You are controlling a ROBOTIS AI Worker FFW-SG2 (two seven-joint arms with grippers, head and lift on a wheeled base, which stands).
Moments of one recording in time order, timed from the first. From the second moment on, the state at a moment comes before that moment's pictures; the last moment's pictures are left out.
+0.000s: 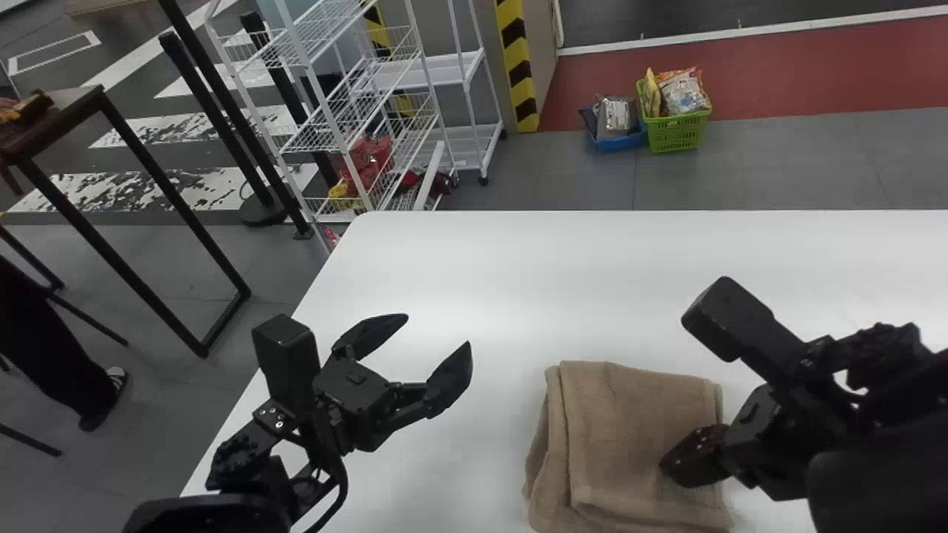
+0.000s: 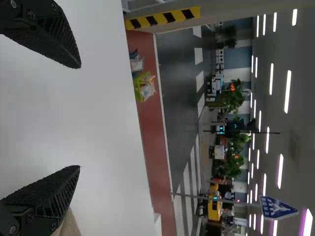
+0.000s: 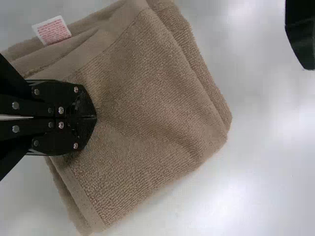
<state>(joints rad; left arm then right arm) 0.41 0.00 0.37 -2.14 -0.03 0.37 -0.72 -0.14 -0.09 0.55 -1.93 0.80 1.20 1.36</state>
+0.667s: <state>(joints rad) 0.60 0.00 0.26 -2.33 0.14 0.55 -0.84 -0.08 -0.02 0.29 -2.17 0.65 1.18 1.36</state>
